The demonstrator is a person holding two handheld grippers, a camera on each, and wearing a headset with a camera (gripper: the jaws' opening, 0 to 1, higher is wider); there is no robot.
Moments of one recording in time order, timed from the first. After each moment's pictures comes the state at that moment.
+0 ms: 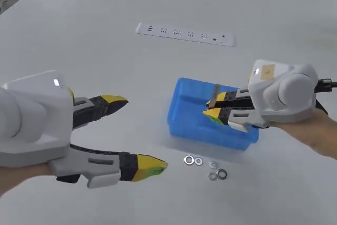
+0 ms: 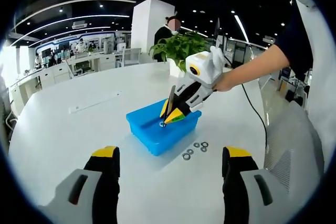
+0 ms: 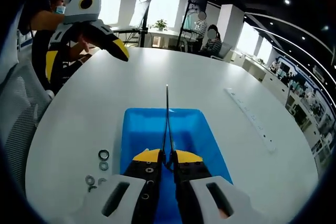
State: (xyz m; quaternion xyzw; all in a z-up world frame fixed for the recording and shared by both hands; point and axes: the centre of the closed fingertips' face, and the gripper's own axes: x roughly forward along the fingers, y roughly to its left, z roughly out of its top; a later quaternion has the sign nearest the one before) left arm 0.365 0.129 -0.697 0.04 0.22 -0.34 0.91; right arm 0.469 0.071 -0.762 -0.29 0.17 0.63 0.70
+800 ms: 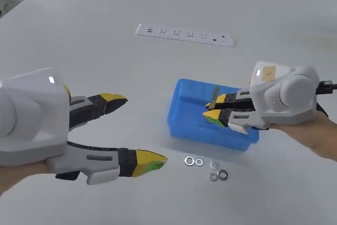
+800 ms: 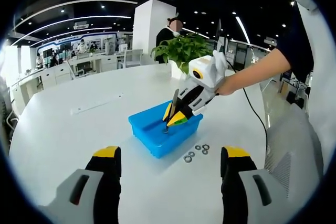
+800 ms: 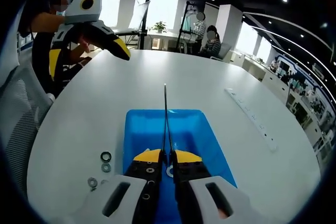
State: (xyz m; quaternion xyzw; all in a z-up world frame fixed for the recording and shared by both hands) left arm 0.375 0.135 -0.689 0.03 0.21 -0.33 0.92; right arm 0.465 0.072 -0.757 -0.27 0.17 0.64 0.70
